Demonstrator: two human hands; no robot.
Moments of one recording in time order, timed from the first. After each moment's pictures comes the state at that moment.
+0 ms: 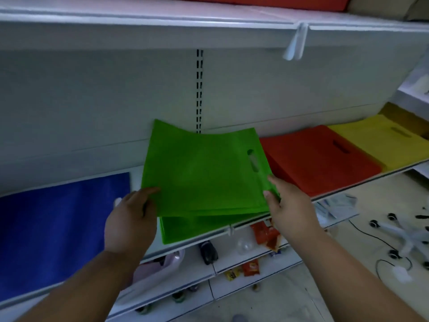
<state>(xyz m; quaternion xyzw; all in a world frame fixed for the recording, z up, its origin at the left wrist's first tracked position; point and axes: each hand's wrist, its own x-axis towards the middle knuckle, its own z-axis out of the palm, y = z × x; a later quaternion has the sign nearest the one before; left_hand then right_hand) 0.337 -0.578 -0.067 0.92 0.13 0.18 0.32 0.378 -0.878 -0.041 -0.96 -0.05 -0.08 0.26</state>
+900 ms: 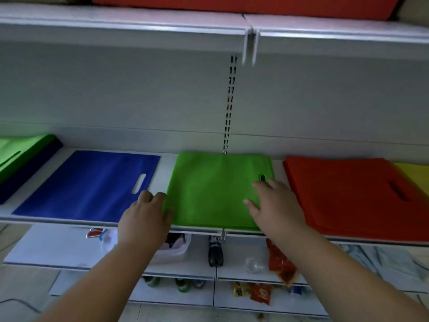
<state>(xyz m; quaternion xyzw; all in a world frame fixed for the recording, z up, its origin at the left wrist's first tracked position) 0.309 -0.645 -0.089 0.96 0.26 0.11 0.05 0.440 -0.888 -0.034 -0.95 -0.30 -0.03 0.08</state>
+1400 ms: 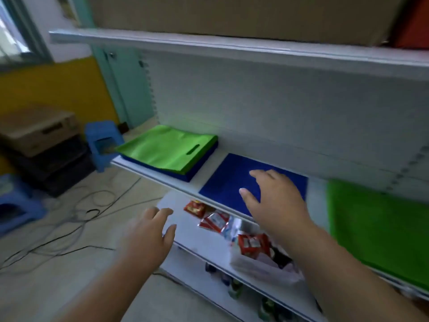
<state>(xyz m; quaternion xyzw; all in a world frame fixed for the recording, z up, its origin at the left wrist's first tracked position) 0.018 -0.403 -0.088 0.89 0.40 0.19 0.07 0.239 -0.559 0.015 -0.87 -0.46 -0.03 0.19</state>
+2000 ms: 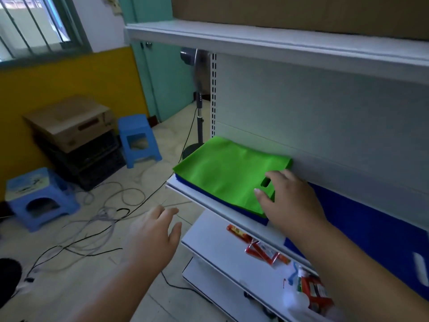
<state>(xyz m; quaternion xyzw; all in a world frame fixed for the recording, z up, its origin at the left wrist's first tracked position) -0.041 -0.184 -0.084 0.88 0.43 0.21 0.01 0.210 -0.310 0.002 -0.86 -0.48 -0.02 0.17</state>
